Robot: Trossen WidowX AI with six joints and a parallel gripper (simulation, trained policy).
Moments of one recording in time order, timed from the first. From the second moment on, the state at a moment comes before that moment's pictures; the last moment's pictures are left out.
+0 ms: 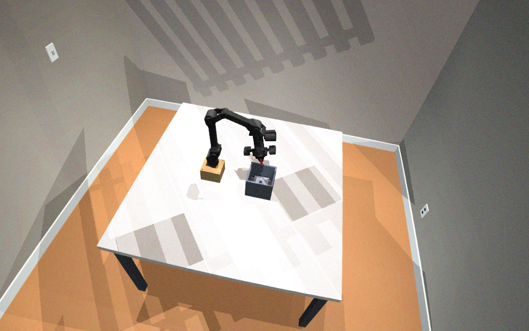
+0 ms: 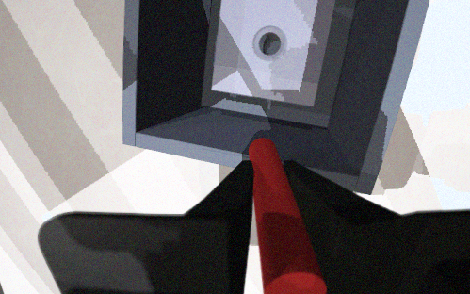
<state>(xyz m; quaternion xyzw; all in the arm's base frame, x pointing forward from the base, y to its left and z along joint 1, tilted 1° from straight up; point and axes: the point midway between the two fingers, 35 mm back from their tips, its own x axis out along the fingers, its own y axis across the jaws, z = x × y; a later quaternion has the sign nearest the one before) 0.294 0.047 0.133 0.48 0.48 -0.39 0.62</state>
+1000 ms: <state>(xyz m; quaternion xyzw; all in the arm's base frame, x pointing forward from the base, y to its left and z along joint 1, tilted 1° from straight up) 0.314 0.003 0.081 0.46 0.51 -0.41 0.59</state>
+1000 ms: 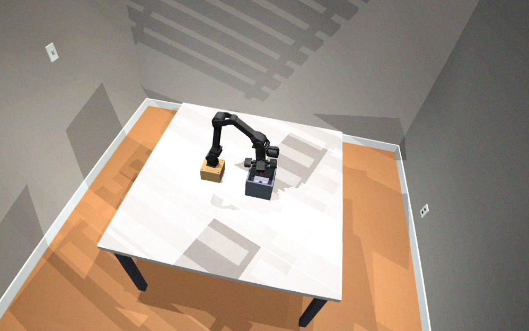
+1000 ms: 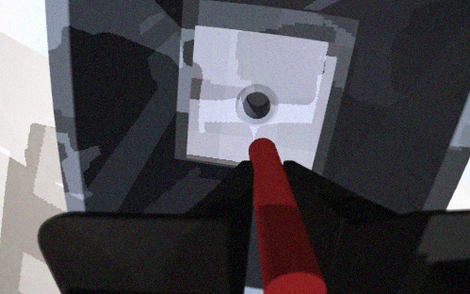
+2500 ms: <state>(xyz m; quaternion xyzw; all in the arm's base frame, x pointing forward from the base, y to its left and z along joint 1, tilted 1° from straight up) 0.301 0.024 0.058 0.47 0.61 -0.39 0.50</state>
